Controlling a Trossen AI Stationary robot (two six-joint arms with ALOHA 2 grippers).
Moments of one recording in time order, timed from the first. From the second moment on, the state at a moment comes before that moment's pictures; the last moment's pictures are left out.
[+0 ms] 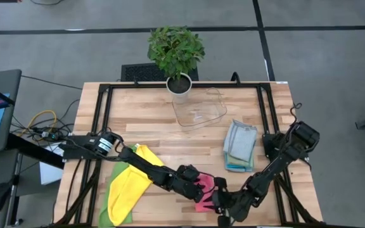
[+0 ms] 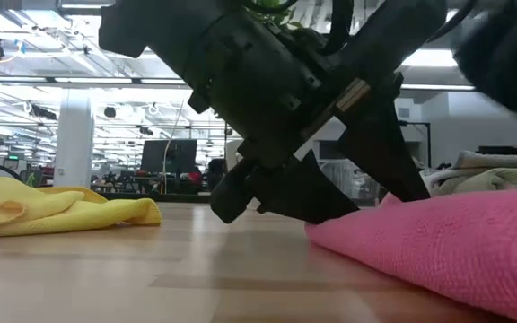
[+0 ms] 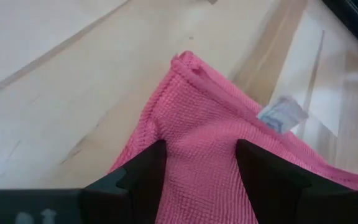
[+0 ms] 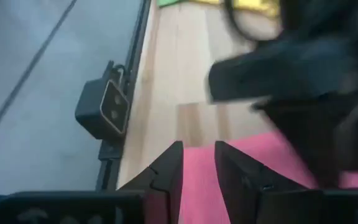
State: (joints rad) left arm -0.43 2.24 1.43 0.03 -0.39 -1.03; right arm 0.85 1.83 0.98 0.14 0.53 0.61
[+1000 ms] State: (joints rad) left arm -0.32 2.13 1.42 -0.02 -0.20 -0.95; right arm 0.92 1.88 0.97 -0.03 0.53 0.76
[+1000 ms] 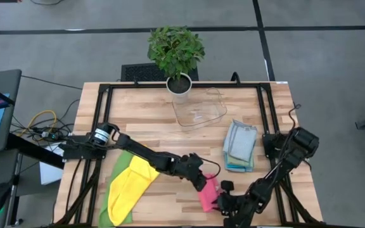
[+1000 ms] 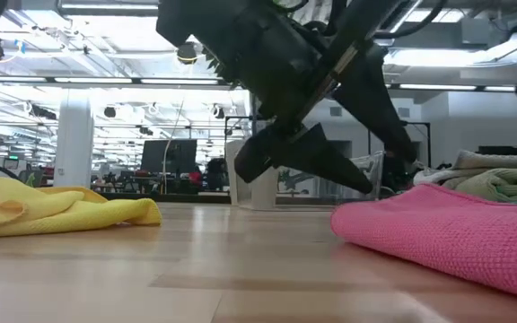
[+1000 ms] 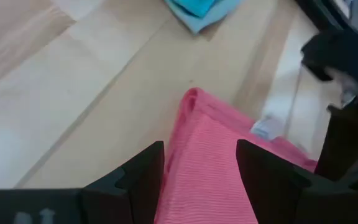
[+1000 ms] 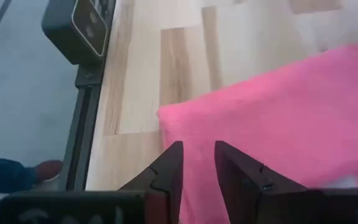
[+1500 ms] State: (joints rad) left arm -0.31 2.08 1.42 -0.16 -0.17 -1.08; right arm 0.89 1.68 0.98 -0.48 0.25 1.45
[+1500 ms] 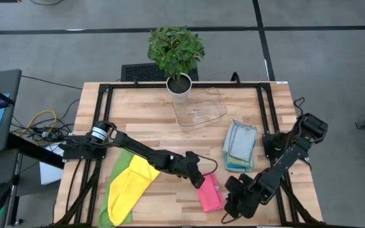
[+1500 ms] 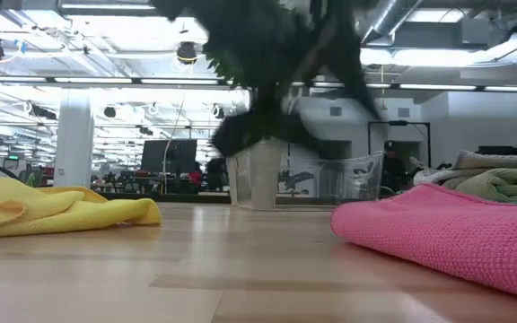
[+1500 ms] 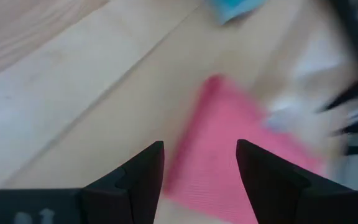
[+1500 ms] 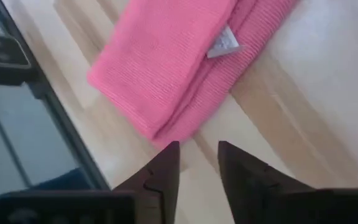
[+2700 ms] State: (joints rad) left arm -0.48 2.10 1.43 -0.15 -0.32 -1.50; right arm 0.73 1.75 0.98 -0.42 0.24 1.56
